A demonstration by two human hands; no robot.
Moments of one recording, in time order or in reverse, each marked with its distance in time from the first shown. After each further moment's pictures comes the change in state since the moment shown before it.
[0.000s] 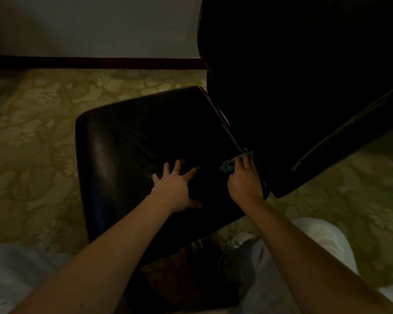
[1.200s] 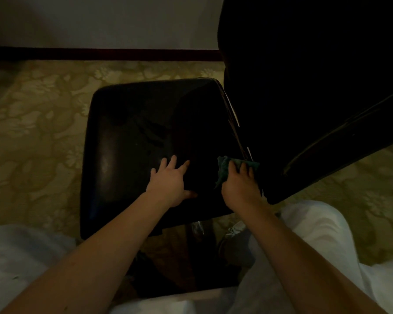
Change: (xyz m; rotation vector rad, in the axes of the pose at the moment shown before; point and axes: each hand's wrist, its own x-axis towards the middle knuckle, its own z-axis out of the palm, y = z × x) left_hand -0.029 -0.005 0.022 0.059 0.095 -0.061; right_hand -0.068 -0.031 -0.012 -0.008 -0.195 0.081
